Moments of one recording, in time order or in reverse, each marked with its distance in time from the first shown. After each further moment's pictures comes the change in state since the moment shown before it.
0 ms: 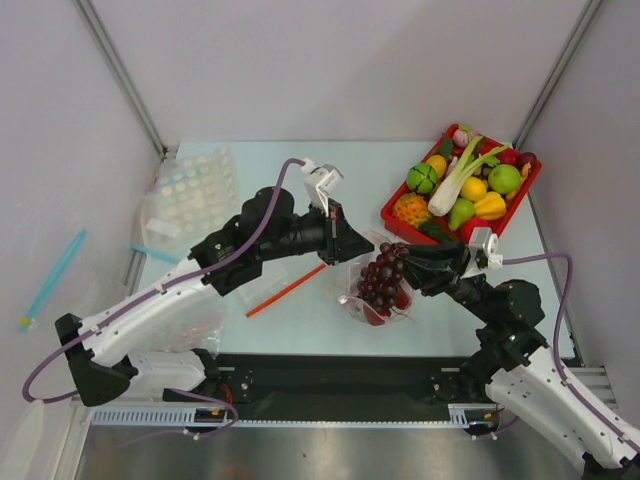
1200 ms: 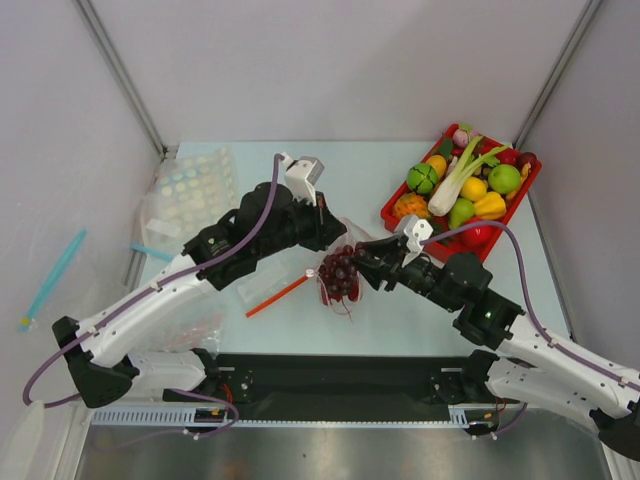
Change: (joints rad) left arm 0.045 0.005 0.044 -0.181 -0.292 0.059; right arm 0.282 0.298 0.206 -0.298 0.275 -0.233
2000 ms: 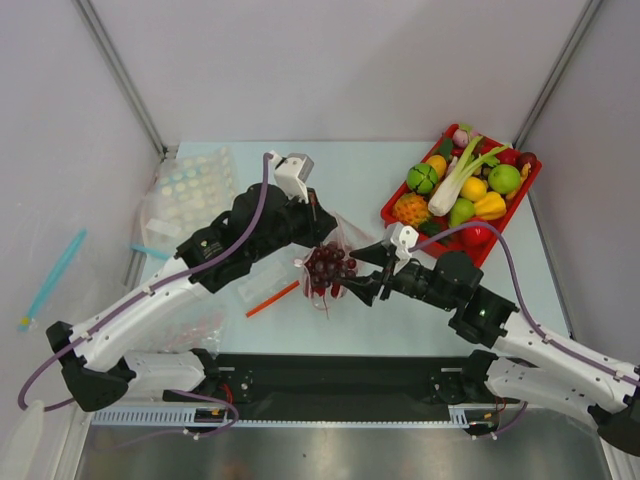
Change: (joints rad) left arm 0.000 -0.033 0.000 -0.006 -0.106 0.006; right arm 0.008 0.025 0.000 -0.020 -0.129 -0.021
